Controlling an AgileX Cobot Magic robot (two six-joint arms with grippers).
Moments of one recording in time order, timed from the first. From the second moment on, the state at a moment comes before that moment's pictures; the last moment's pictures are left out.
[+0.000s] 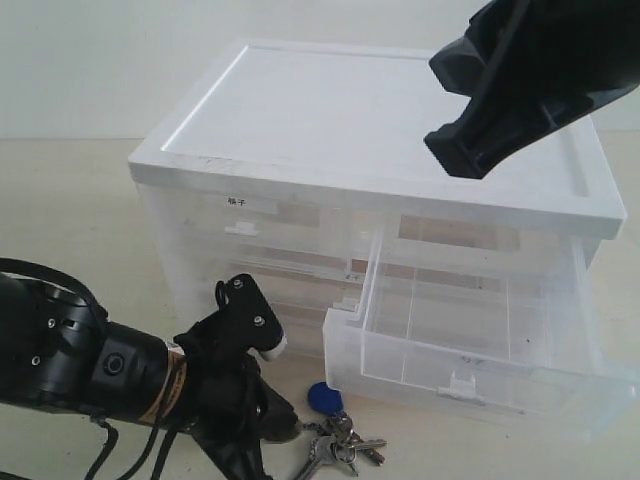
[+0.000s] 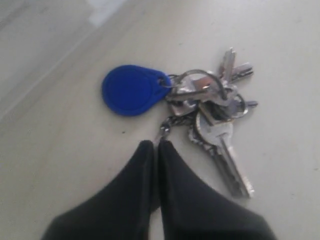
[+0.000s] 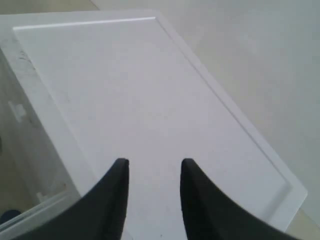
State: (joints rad) left arm -0.66 1.82 -0.60 1.09 -0.35 -0.79; right arm 0.98 1.05 -1.05 -0.72 0.74 0.33
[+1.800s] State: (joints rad) left arm -0.92 1.47 -0.61 1.19 -0.38 -1.07; right arm 0.98 0.90 -1.05 -0.71 0.75 0.35
